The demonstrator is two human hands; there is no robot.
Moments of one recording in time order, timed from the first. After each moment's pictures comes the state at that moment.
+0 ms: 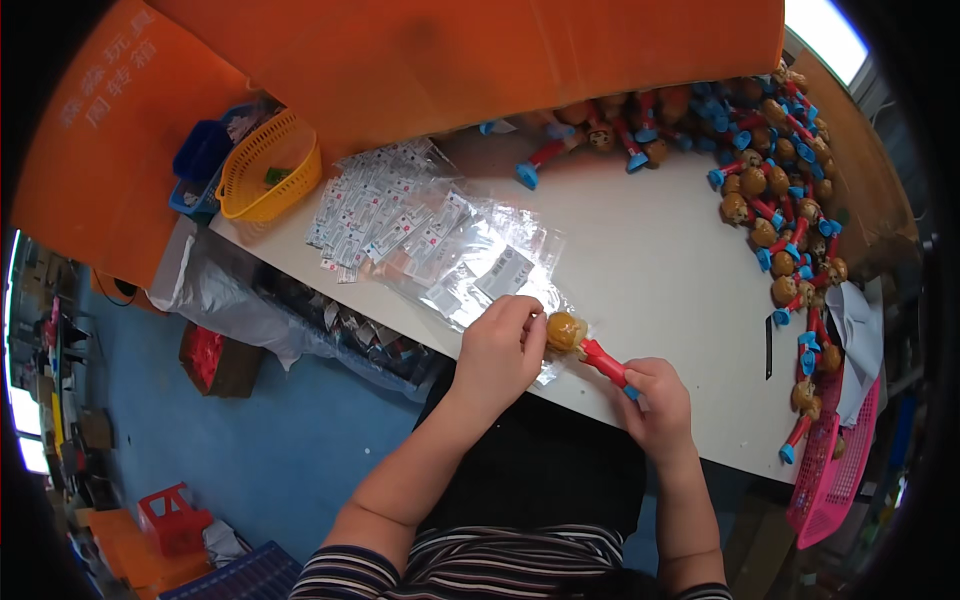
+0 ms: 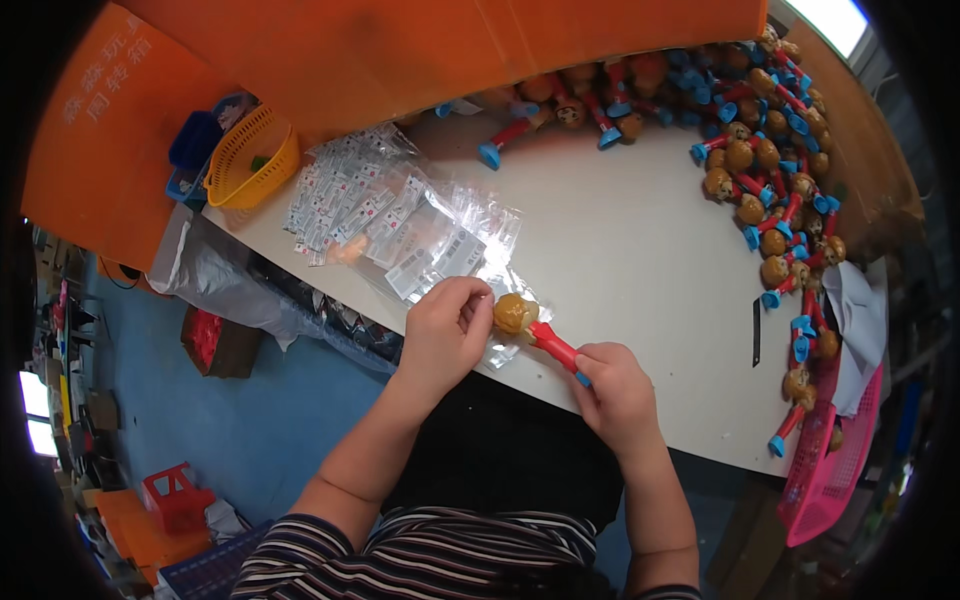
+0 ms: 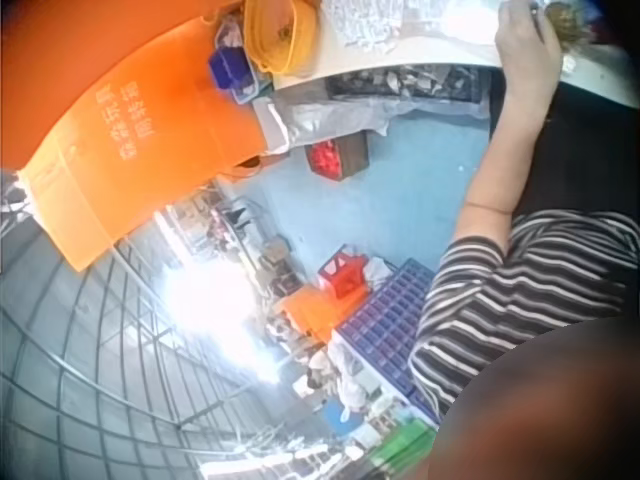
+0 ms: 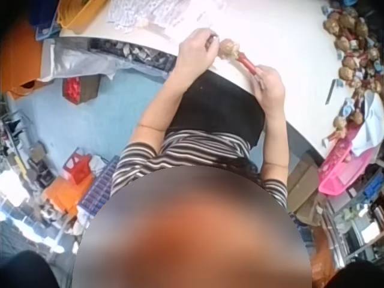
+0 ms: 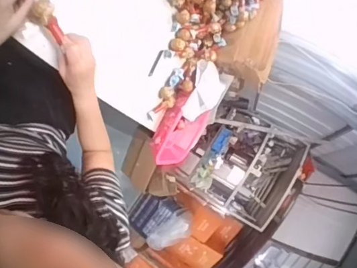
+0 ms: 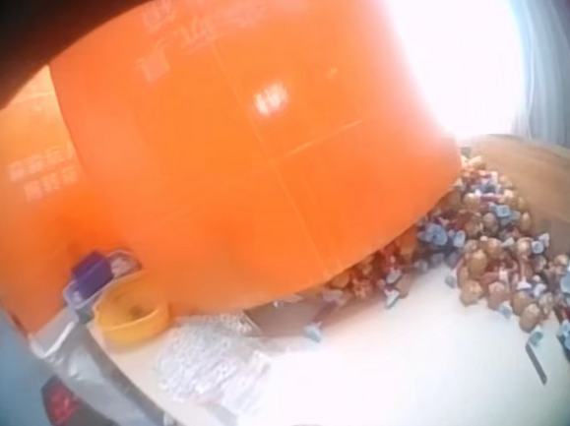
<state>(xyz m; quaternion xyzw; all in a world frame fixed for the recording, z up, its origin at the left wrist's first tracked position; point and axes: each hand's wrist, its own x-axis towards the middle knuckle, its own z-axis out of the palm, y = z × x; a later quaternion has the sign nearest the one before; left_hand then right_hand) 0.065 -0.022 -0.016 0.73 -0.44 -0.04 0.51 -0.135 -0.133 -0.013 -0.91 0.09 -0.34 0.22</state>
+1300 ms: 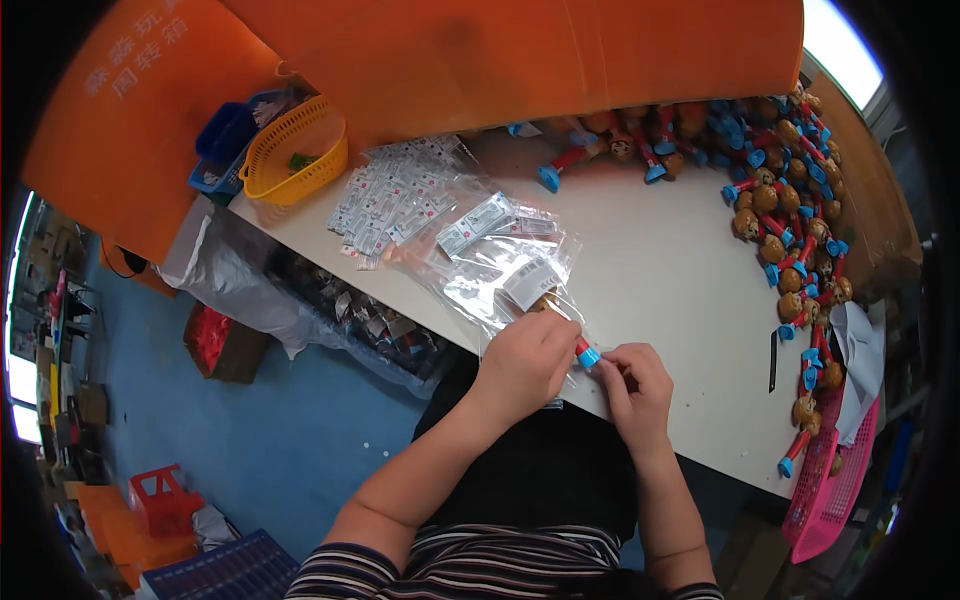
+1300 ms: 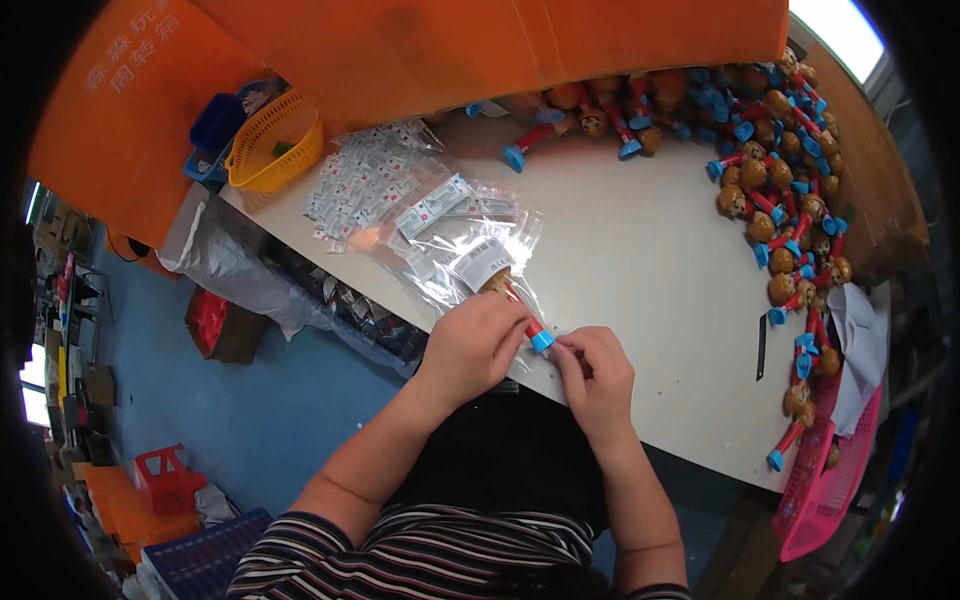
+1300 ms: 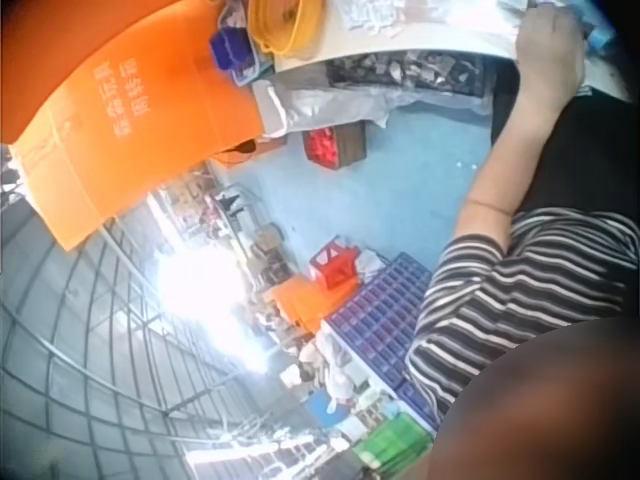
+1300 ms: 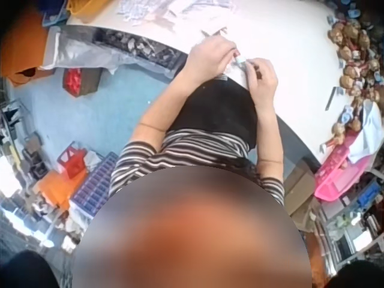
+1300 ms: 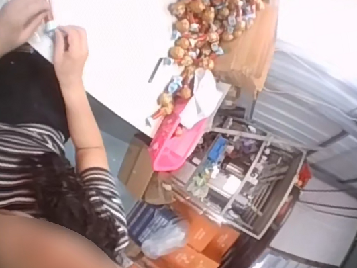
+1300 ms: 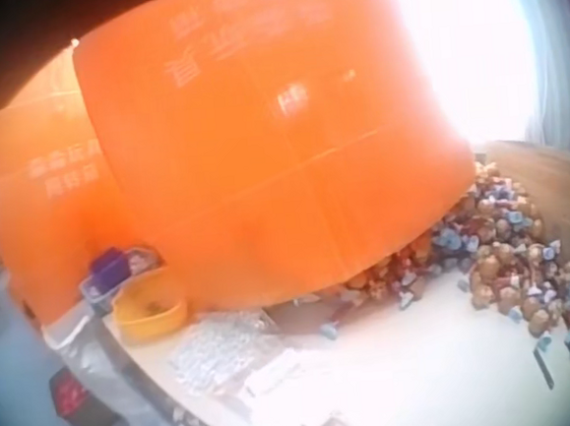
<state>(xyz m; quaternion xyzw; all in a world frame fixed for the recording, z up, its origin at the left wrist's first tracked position) 0.056 -0.015 -0.015 0.67 -0.56 0.05 0.48 -0.104 -0.111 -0.024 -0.82 0.24 -0.32 0.40</state>
